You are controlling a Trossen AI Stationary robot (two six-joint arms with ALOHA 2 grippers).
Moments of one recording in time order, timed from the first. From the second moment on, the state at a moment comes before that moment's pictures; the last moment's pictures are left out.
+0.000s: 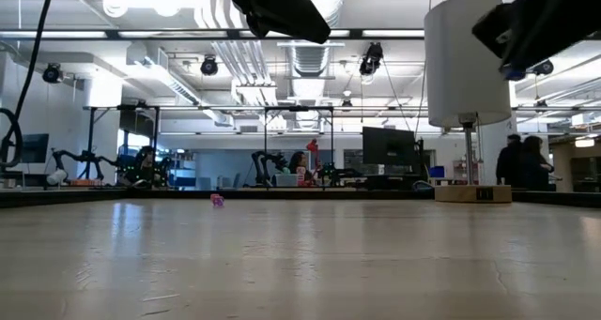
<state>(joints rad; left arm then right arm) -0.24 1.66 1.24 -0.28 -0.31 -0.06 0.57 1.19 0.78 -0.52 0.32 0.39</state>
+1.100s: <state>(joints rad) -0.24 1.66 1.24 -0.27 -0.31 -0.06 0.69 1.42 0.78 -0.35 -0.02 0.27</state>
